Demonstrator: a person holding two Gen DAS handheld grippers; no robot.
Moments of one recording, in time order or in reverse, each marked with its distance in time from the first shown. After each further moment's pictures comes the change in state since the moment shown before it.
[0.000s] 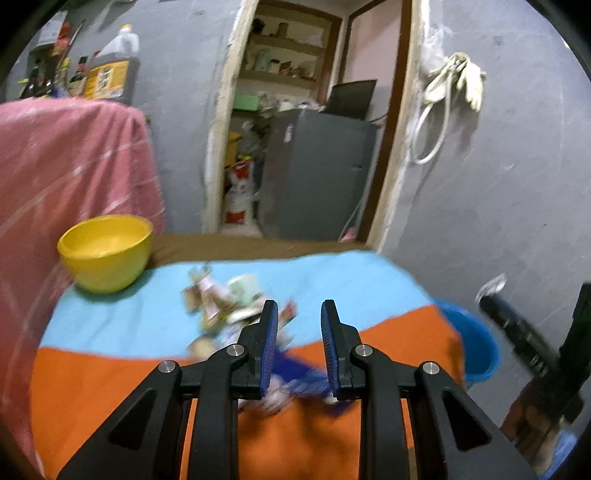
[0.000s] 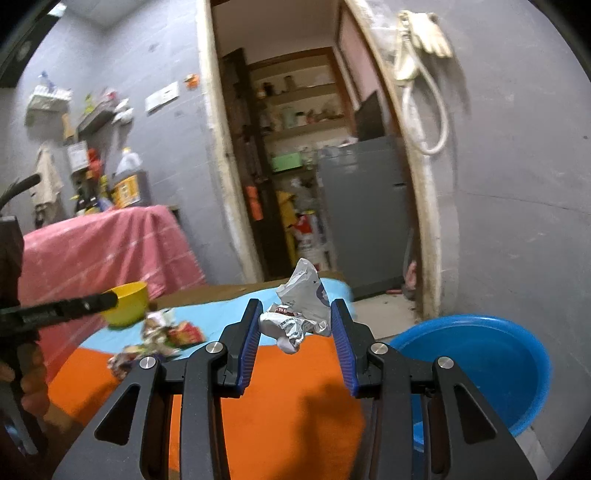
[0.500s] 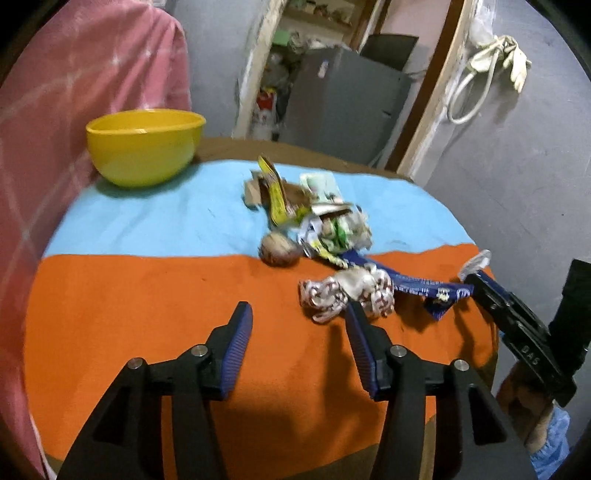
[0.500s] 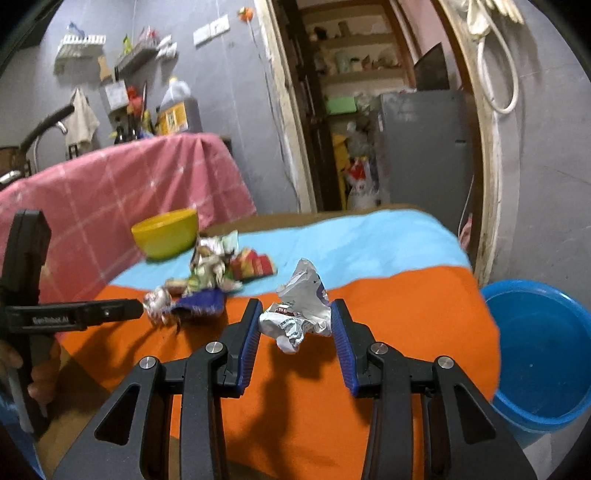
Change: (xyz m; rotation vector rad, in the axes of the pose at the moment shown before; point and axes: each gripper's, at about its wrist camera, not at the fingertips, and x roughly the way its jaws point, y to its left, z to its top) left arm 0.017 0.062 -0.043 -0.113 0.258 -0.020; right arm 0.049 0.054 -0.041 -0.087 0.235 0.150
